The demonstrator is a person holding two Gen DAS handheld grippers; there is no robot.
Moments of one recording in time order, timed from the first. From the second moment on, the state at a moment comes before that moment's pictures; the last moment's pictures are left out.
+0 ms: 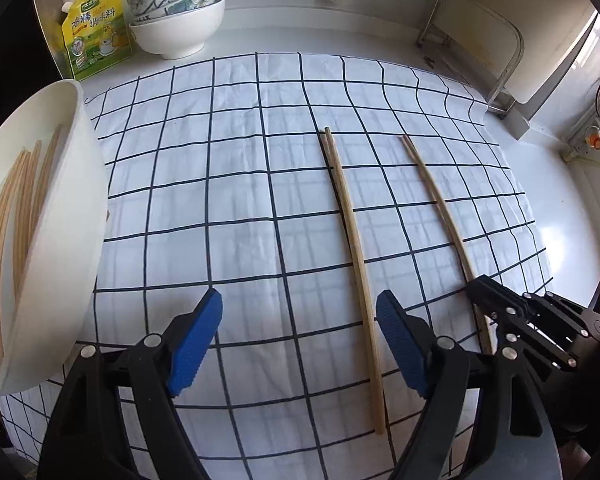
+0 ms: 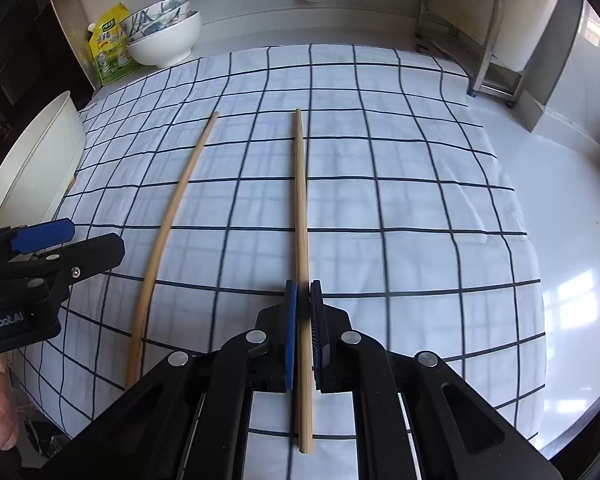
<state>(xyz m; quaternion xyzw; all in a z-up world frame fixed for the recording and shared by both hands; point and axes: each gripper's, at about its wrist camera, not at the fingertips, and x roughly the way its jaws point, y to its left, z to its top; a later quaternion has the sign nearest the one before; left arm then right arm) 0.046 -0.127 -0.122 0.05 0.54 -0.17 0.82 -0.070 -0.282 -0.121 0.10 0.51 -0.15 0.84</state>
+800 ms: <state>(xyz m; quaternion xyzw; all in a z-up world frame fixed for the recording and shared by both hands) 0.045 -0.163 -0.139 0.10 0.53 -0.15 0.83 -0.071 -0.289 -0.124 0.05 0.49 -0.16 0.86</state>
